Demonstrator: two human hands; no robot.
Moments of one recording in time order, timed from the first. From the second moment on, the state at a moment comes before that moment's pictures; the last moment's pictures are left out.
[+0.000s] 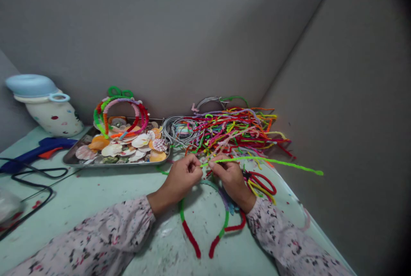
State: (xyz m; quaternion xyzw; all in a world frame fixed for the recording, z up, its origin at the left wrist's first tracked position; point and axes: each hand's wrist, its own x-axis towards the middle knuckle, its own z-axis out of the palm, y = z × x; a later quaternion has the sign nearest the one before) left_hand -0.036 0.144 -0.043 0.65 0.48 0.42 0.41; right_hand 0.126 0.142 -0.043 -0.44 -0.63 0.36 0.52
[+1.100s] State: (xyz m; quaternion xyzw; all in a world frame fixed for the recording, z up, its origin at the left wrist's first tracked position) left_hand -0.036 0.138 -0.046 0.68 0.45 0.41 0.41; right_hand 0.128 0.144 -0.047 -0.44 -0.61 0.40 0.52
